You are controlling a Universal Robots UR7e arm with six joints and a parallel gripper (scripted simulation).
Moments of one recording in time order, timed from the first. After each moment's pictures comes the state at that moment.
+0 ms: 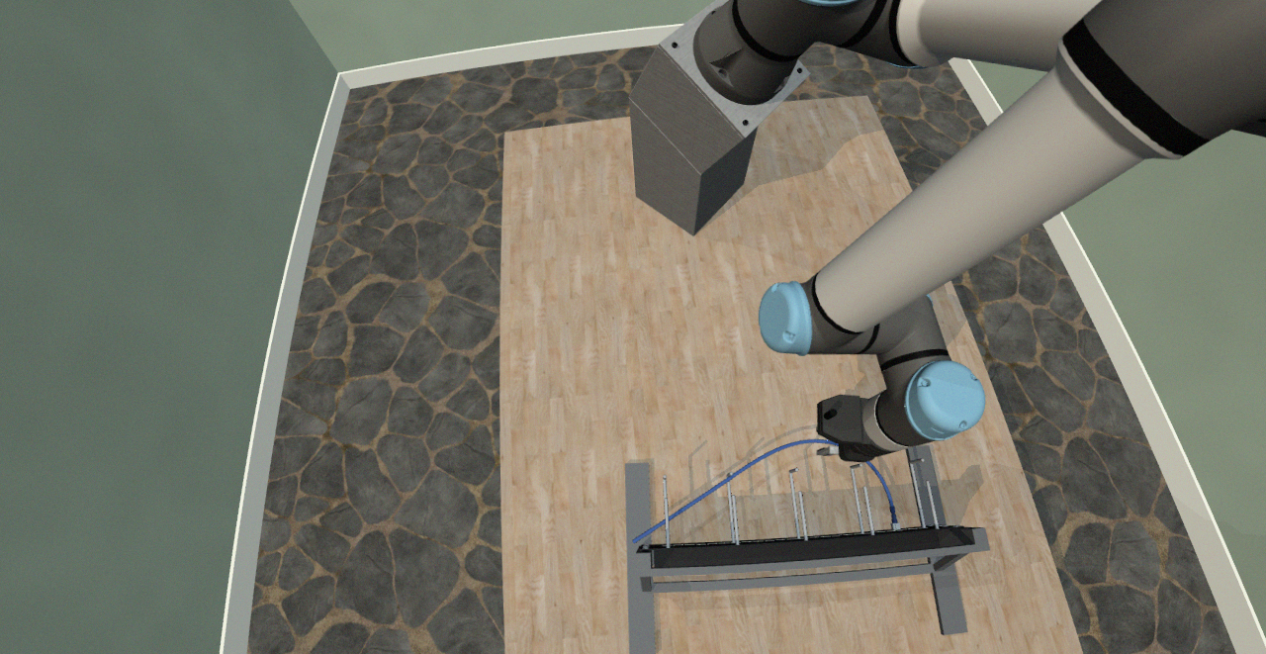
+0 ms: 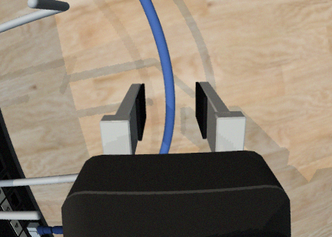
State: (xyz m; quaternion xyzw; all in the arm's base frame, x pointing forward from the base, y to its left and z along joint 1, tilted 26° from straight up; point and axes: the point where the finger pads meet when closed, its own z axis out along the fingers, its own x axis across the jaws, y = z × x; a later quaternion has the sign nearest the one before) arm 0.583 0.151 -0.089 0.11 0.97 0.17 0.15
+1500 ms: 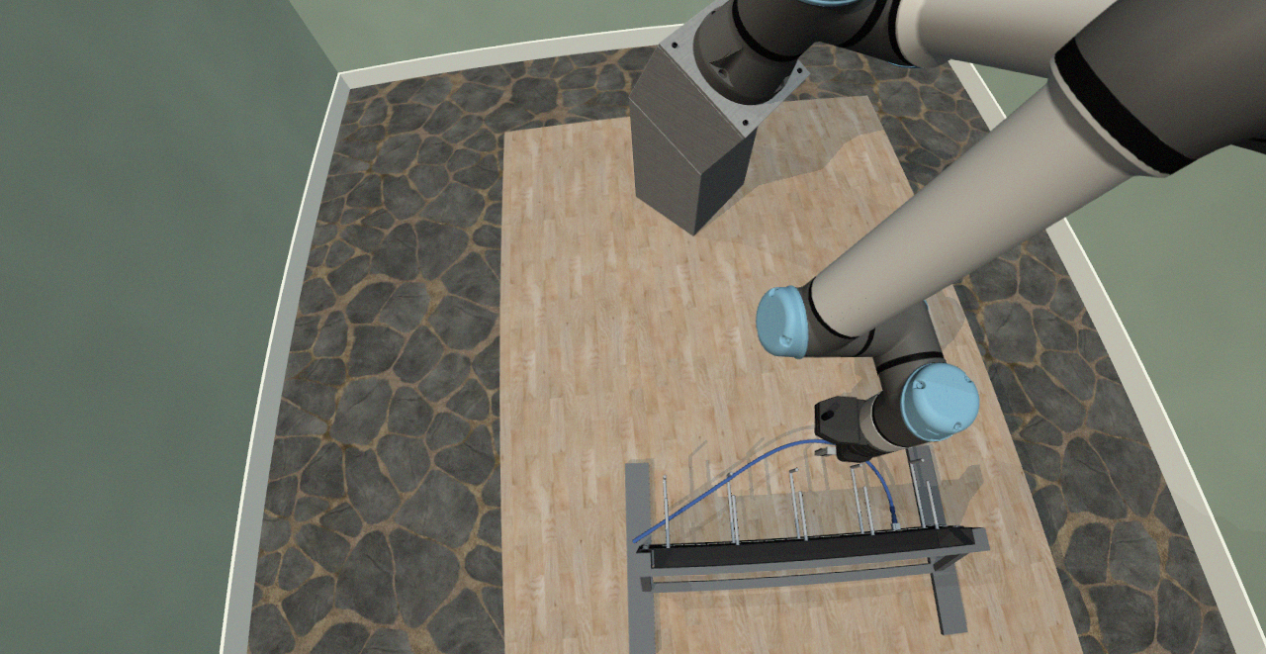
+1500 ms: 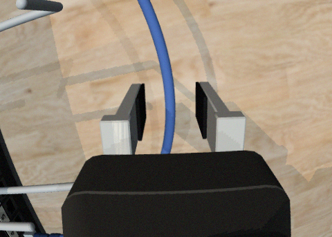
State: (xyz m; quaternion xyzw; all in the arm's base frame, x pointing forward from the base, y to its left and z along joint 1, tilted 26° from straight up) arm 0.586 0.153 -0.097 0.11 0.97 0.17 0.15
